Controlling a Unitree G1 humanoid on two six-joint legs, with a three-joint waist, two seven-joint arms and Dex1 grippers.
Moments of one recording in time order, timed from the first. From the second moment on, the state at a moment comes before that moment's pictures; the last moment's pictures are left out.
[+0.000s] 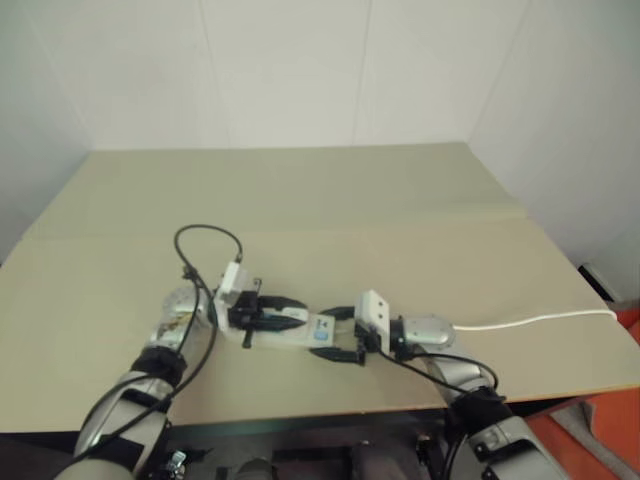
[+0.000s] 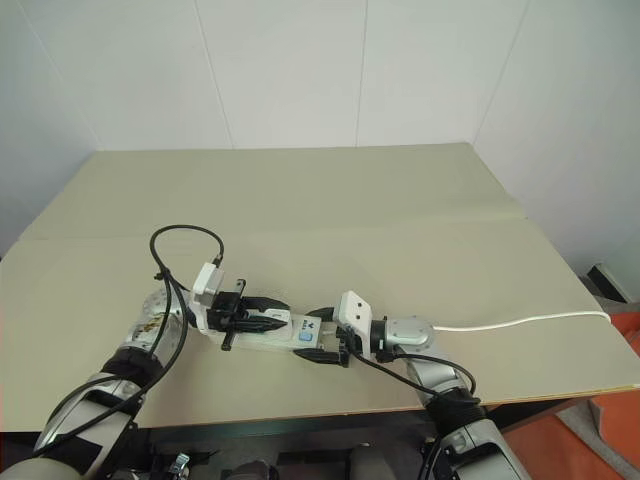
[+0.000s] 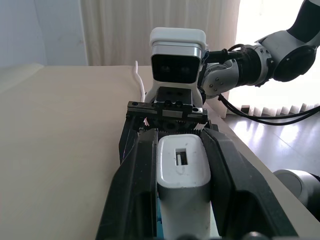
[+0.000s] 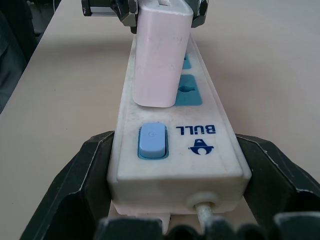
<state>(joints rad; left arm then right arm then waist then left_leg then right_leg) -0.65 0.50 -0.29 0.74 -0.67 -0.26 -1.61 -0.44 -0.31 0.29 0.32 0.17 -0.10 1.11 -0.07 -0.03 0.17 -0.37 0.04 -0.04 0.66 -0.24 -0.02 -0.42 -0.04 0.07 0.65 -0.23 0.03</state>
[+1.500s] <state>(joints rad) -0.36 0.90 0.19 0.46 -0.74 -0.10 -1.61 -0.31 -0.76 0.06 -0.19 0.38 0.08 1.27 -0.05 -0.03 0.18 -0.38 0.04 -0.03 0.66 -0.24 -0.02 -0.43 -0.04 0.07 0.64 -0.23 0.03</state>
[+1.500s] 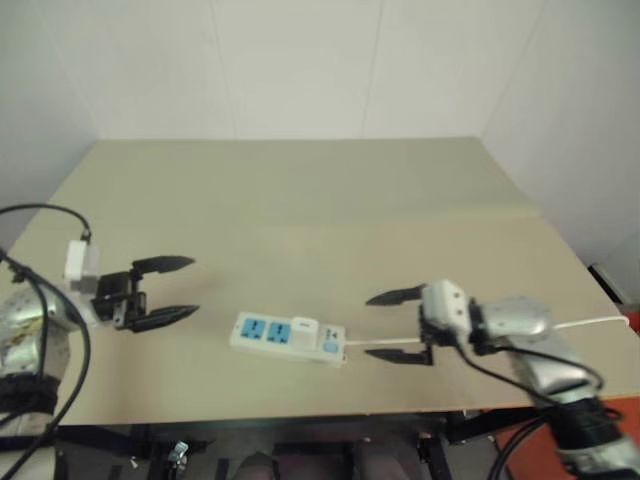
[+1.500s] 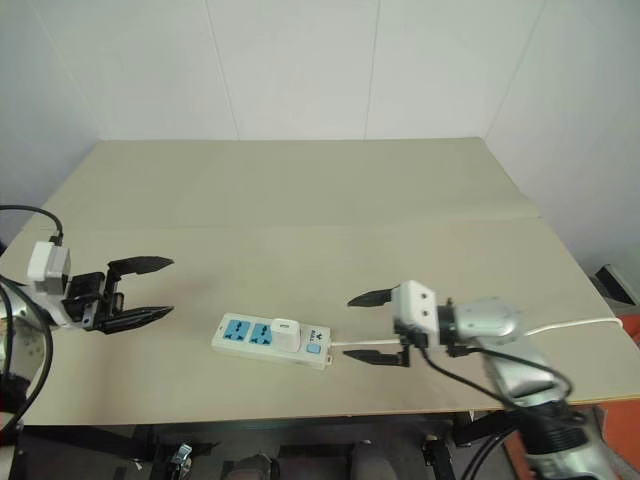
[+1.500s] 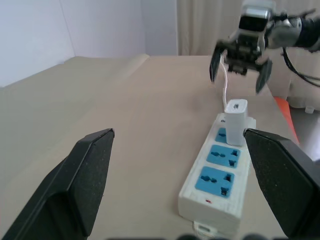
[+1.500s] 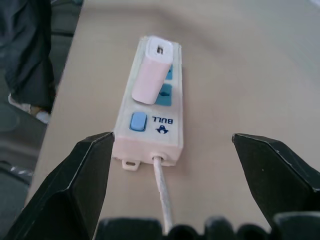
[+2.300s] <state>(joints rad) -0.20 0.90 0.32 0.34 -0.69 -0.03 -1.58 -0.19 -0.90 -0.05 -0.25 0.44 0.16 1.27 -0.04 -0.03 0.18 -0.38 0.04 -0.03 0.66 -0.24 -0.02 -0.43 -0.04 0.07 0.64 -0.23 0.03</state>
